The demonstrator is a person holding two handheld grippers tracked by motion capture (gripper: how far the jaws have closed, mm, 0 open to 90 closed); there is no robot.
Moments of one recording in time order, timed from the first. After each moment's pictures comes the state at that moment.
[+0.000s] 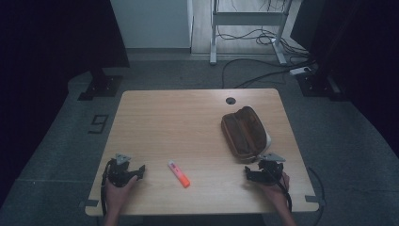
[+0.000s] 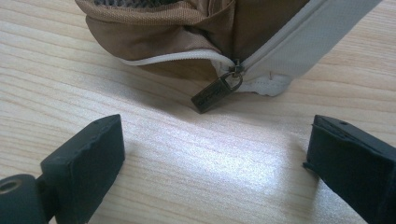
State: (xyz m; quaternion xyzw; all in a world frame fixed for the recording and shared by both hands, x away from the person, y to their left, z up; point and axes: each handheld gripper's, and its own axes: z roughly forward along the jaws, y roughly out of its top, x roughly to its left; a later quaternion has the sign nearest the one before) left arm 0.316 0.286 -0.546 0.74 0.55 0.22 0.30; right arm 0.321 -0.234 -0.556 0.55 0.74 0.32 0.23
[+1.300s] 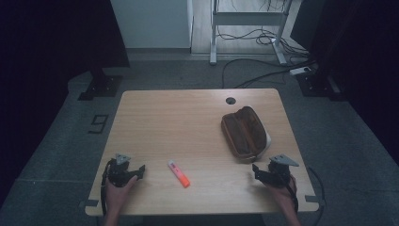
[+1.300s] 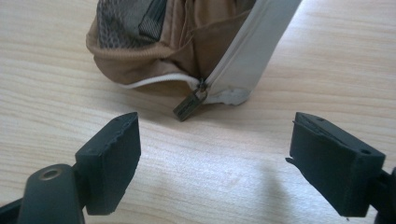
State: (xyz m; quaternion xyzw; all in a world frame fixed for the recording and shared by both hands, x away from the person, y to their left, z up) left arm 0.316 0.286 -0.546 0.74 0.55 0.22 0.30; right arm 0.303 -0.256 -0.540 0.56 0.70 0.37 0.24
